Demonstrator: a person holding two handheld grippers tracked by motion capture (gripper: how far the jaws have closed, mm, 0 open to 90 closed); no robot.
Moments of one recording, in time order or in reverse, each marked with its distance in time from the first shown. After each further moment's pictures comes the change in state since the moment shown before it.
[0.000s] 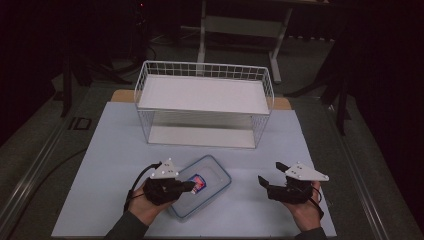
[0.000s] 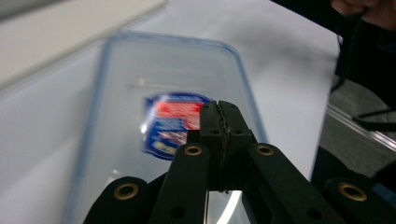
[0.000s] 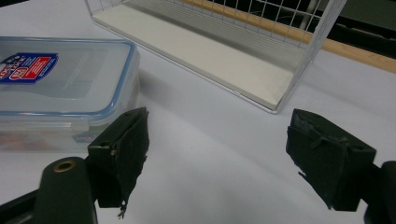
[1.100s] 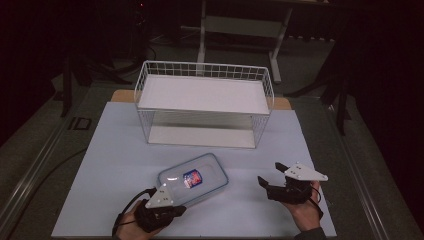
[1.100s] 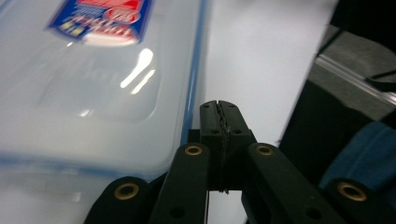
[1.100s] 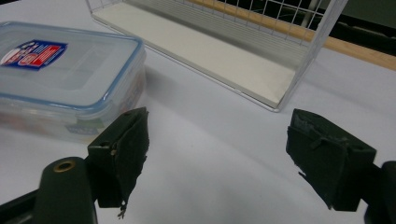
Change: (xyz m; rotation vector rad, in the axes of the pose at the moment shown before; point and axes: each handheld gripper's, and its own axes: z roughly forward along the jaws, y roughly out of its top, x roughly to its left) left arm -0.022 -0.045 -0.019 0.120 0.070 0.036; right arm 0.000 -0.001 0.002 0.006 0.003 0.000
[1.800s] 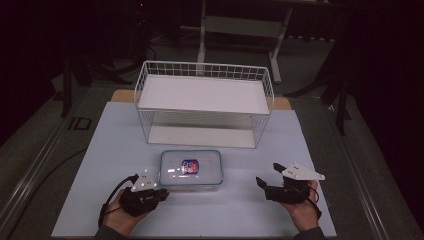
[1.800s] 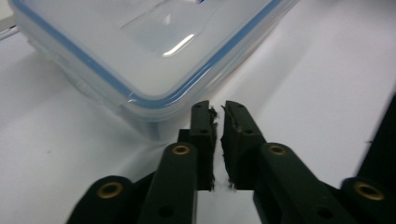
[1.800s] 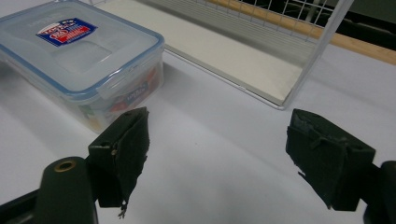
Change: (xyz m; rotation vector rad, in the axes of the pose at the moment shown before) left arm 0.041 -0.010 -0.013 -0.020 0.114 -0.092; right arm 0.003 0.000 0.004 0.016 0.008 -0.002
